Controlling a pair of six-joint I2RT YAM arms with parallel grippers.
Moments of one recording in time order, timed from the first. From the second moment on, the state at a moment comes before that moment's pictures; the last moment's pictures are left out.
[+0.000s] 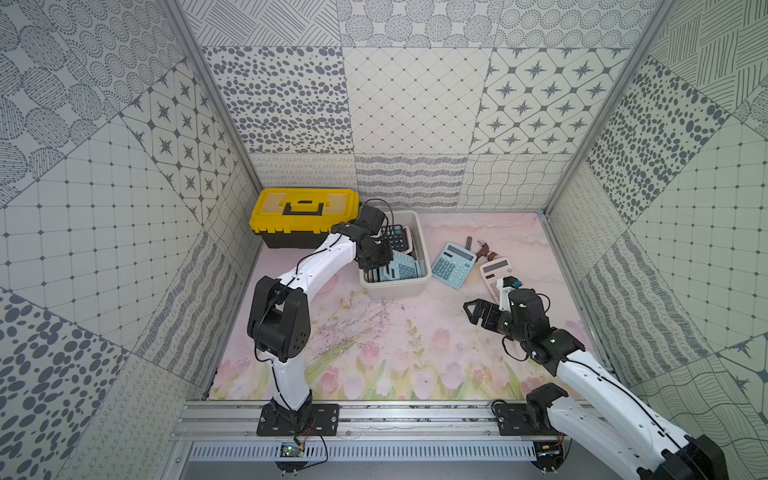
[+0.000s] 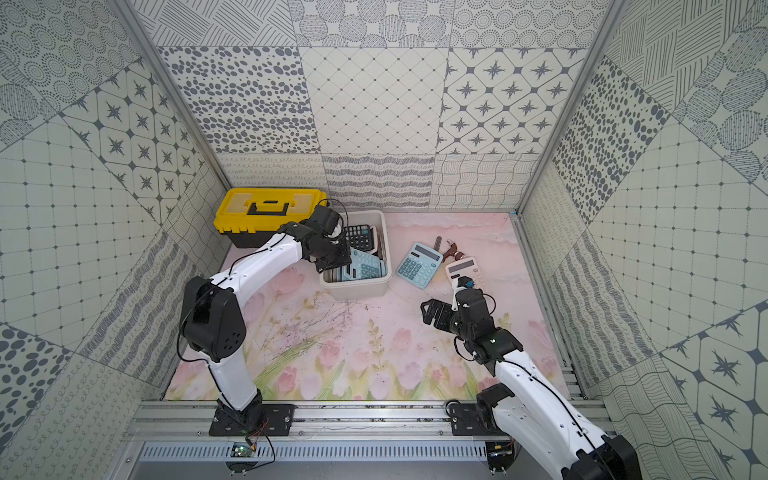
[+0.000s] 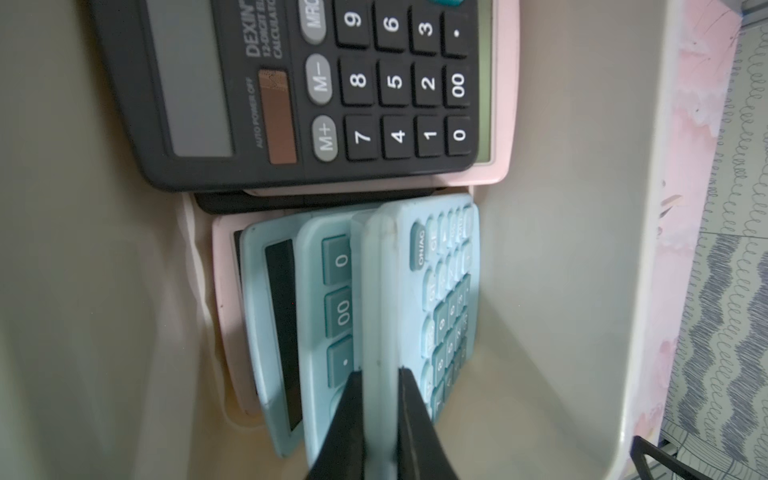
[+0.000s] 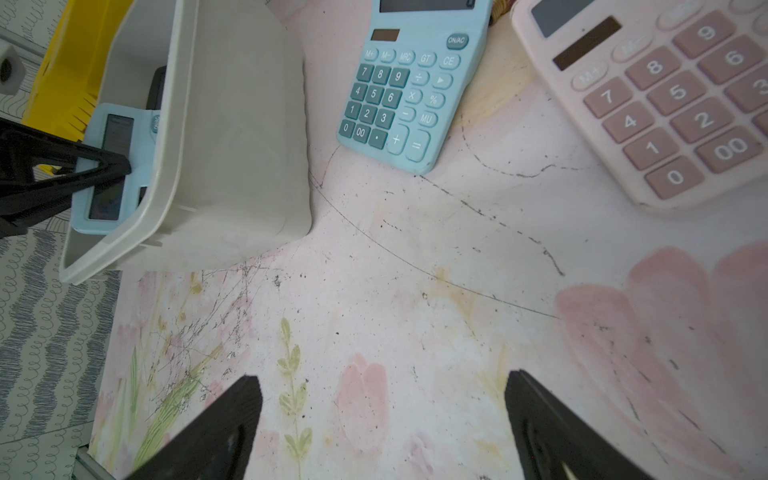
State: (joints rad) left arm -0.40 1.85 1.62 -0.85 0.16 -0.57; right arm 0.40 0.82 0.47 -0.34 -0.11 0.67
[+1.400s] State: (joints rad) left arm -0.62 1.73 1.71 -1.05 -0.02 -0.55; right arm 0.11 0.97 0.56 -0.33 -0.23 0.65
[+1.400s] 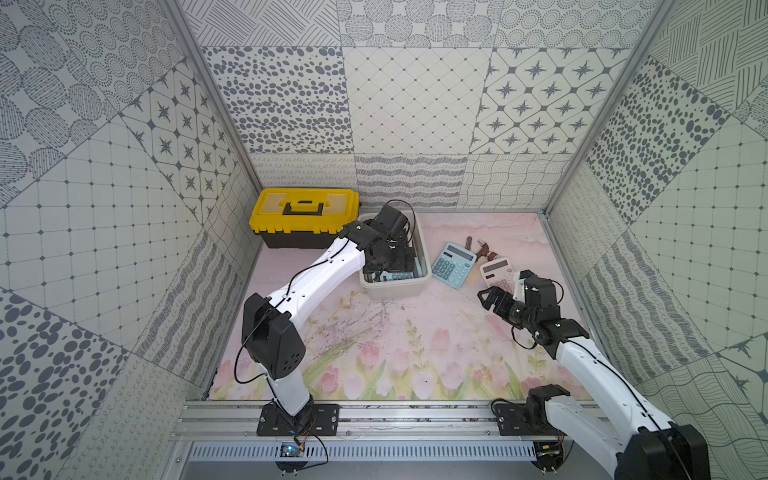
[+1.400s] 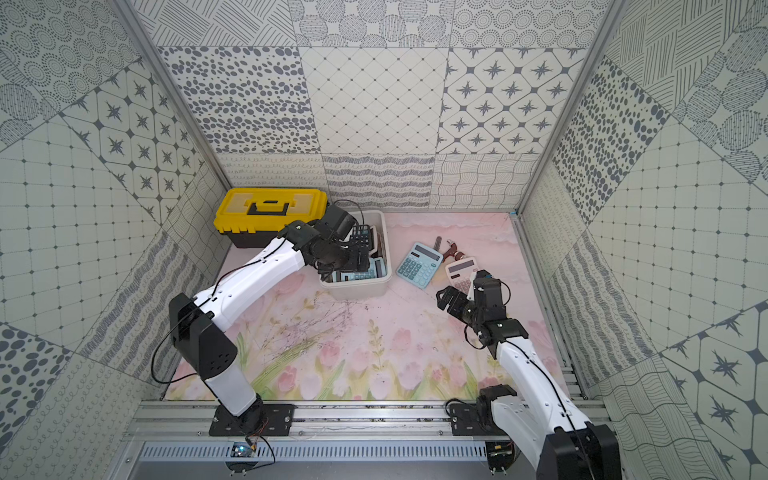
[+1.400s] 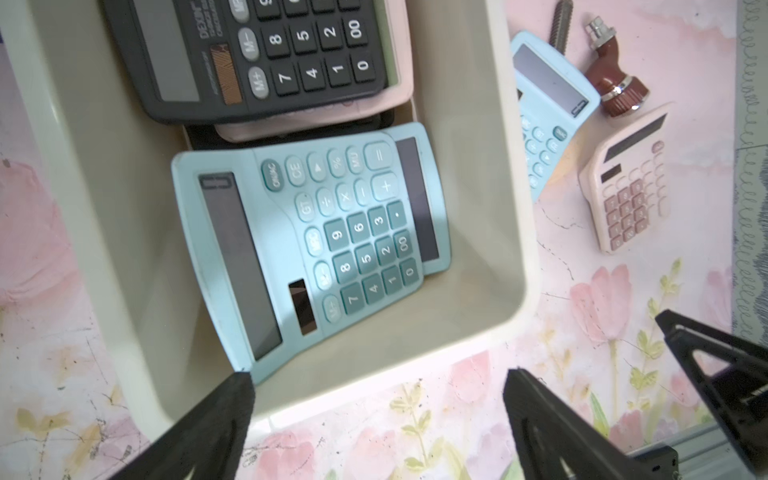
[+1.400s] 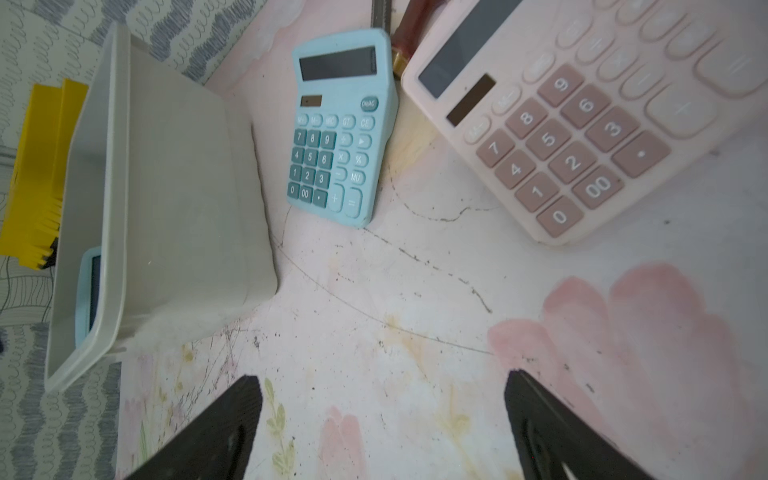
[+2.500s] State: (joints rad) left arm -0.77 1.26 1.10 -0.70 -0.04 -0.68; right arm -0.23 1.89 1.19 -0.14 -0.47 0.47
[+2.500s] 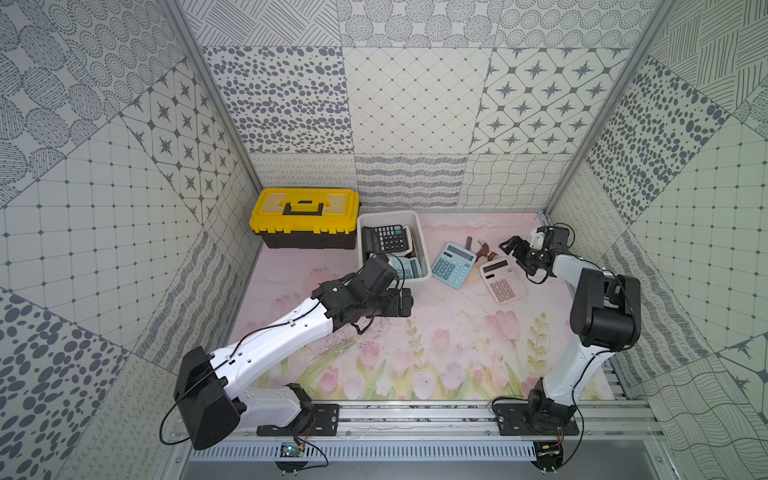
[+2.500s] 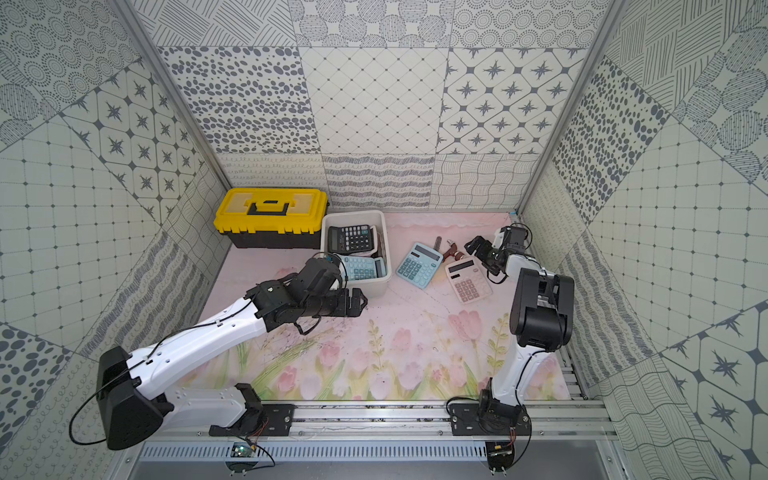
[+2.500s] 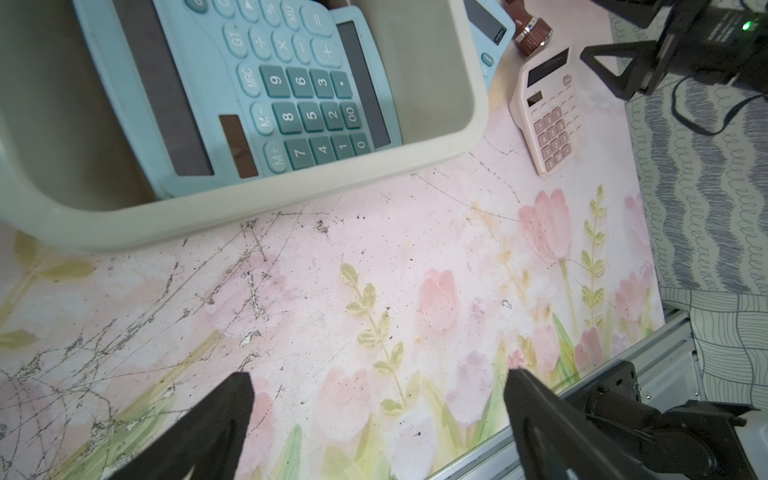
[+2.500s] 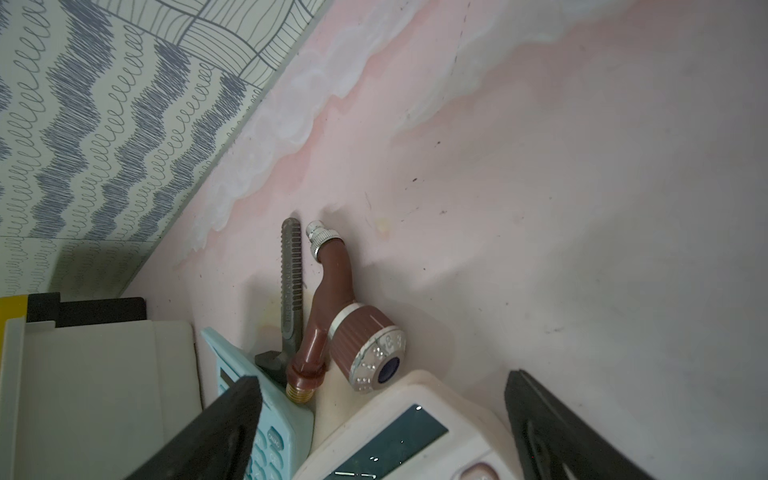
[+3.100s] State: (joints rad) left arm -0.77 1.13 1.00 -0.60 -0.12 -0.72; right arm -0.21 1.82 1.00 -0.12 -0.57 0.43
